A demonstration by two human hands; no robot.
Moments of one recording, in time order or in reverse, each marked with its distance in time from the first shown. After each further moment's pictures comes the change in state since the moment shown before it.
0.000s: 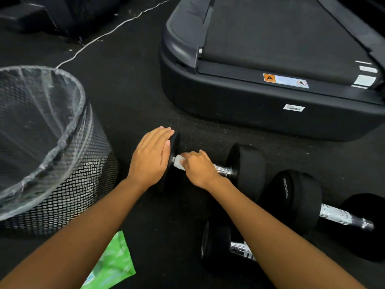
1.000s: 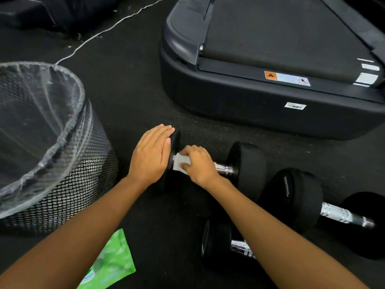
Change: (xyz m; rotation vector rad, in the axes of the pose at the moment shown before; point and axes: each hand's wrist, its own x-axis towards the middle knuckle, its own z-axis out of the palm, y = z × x) left_hand -0.001 0.001 0.000 -0.019 -0.005 -0.018; right_hand -0.001 -0.002 -0.001 0.204 0.113 0.061
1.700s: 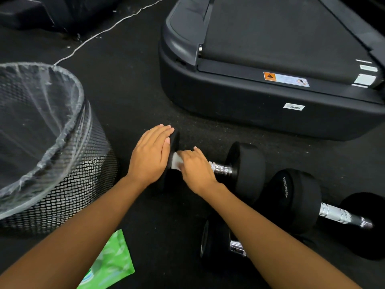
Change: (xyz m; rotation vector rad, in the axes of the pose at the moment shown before) left_hand 0.003 -0.002 0.001 0.005 0.008 -0.003; right_hand -0.007 -0.003 0.011 -0.253 0.043 -0.188
